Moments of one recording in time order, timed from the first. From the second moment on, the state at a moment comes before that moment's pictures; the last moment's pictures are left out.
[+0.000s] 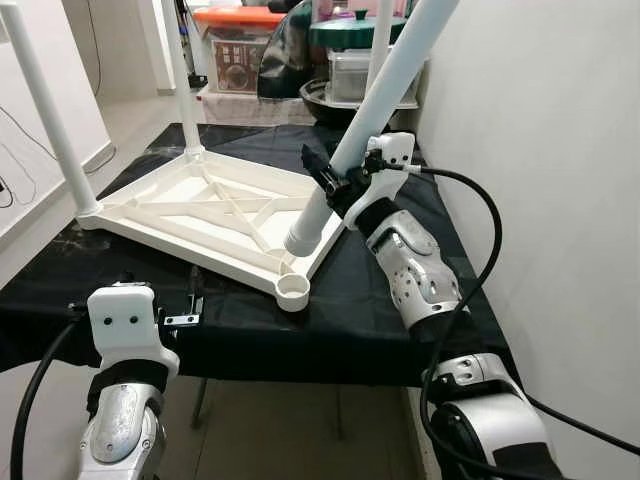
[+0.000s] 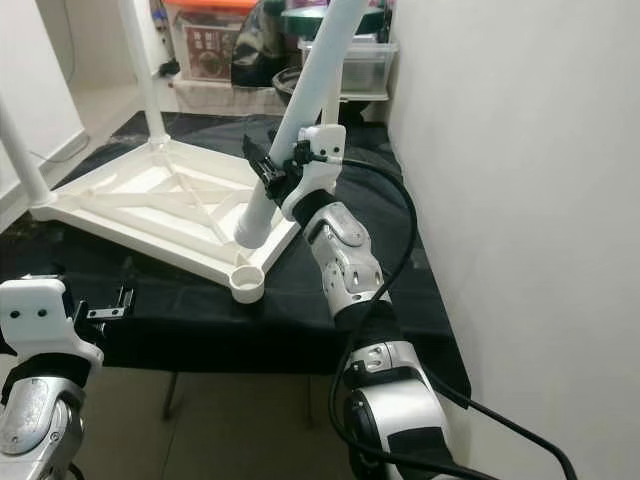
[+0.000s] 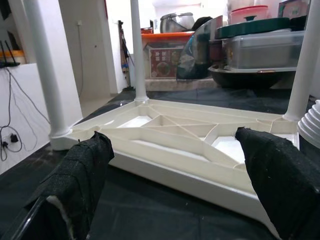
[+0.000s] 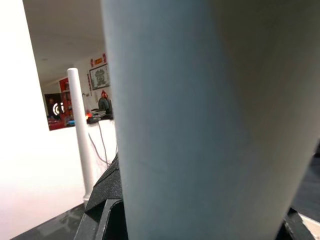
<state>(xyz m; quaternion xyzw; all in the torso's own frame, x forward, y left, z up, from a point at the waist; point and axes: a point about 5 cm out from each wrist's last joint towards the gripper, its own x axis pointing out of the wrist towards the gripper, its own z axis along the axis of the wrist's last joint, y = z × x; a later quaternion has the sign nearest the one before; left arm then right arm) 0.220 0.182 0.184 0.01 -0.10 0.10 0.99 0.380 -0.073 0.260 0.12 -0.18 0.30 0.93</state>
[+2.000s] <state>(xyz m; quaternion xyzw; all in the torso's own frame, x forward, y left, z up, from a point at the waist) 0.193 0.177 0.168 -0.05 -0.05 0.09 0.99 0.388 -0.066 0.268 0.10 -0.08 0.54 0.83</state>
